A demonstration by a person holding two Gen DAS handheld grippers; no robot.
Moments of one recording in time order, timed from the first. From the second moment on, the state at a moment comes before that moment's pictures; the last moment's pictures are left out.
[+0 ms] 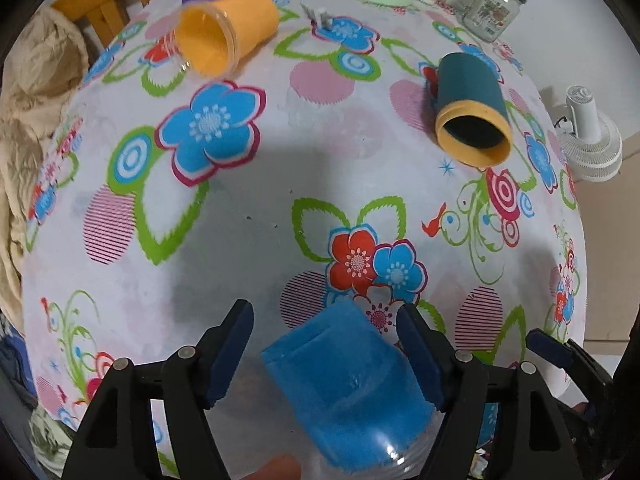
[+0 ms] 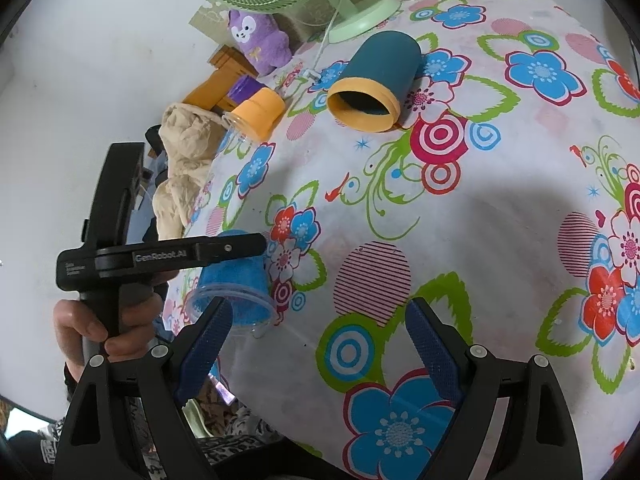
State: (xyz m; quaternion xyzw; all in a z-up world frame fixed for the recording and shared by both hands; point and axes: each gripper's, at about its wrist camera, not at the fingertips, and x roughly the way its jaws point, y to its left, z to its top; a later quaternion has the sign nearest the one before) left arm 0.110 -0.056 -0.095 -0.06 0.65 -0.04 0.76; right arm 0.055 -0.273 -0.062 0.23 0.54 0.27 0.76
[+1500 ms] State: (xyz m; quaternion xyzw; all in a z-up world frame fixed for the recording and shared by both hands) left arm 0.105 -0.066 -0.082 -0.04 0.63 -0.05 0.78; right arm 0.047 -0.276 -0.061 0.24 0.54 0.26 0.76
